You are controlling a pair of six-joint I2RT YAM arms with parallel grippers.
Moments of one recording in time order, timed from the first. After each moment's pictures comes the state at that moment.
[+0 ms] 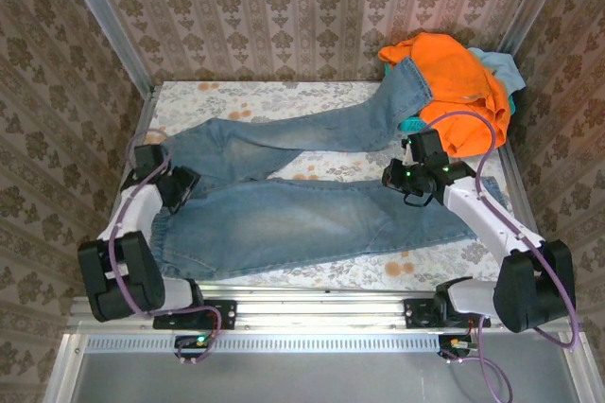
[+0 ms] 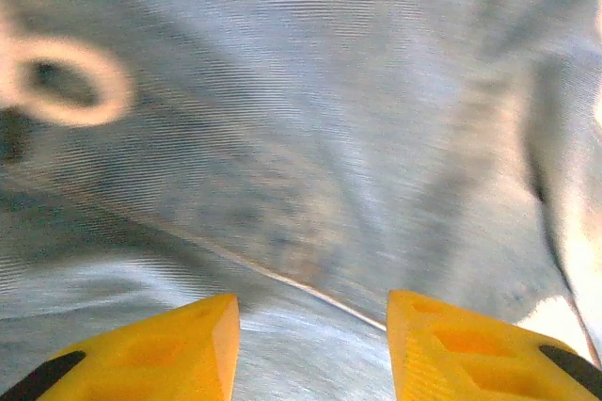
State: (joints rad) left arm 0.09 1.31 0.85 -0.50 0.22 -0.74; right arm 0.22 1.28 0.89 -0.56 -0.21 0.56
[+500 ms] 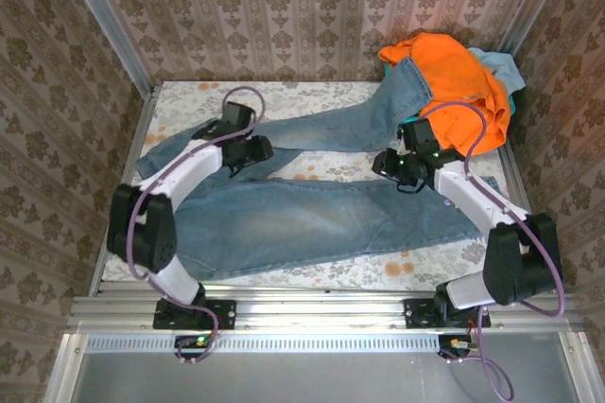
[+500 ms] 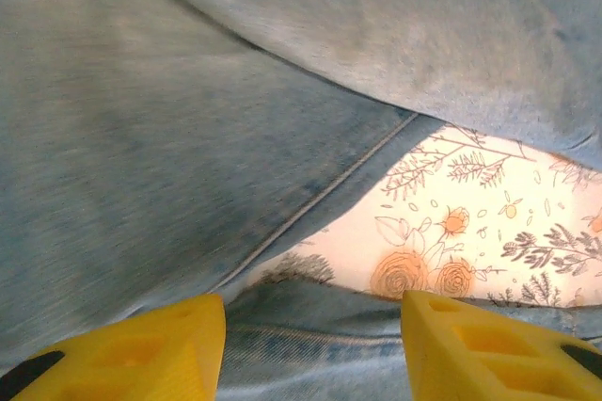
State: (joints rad) left arm -0.42 1.70 1.26 -0.57 0.08 -0.59; right arm 0.22 1.45 1.01 -0.52 -0.18 0.60
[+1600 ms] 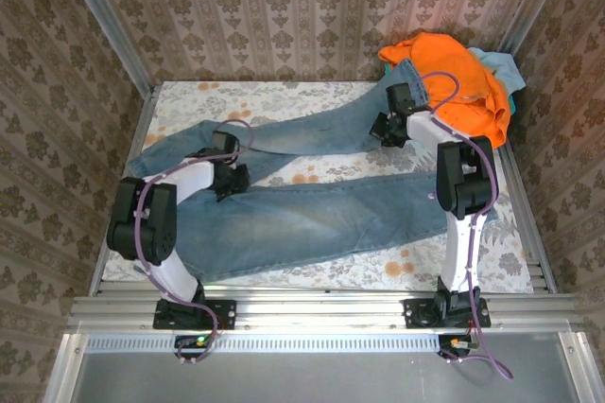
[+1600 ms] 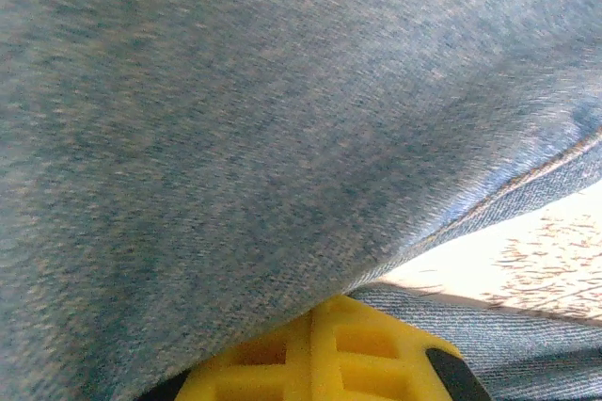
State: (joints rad) left arm -0.25 1.67 0.94 -0.45 0.08 -0.49; right arm 0.14 2.10 1.56 -0.48 -0.07 0.63
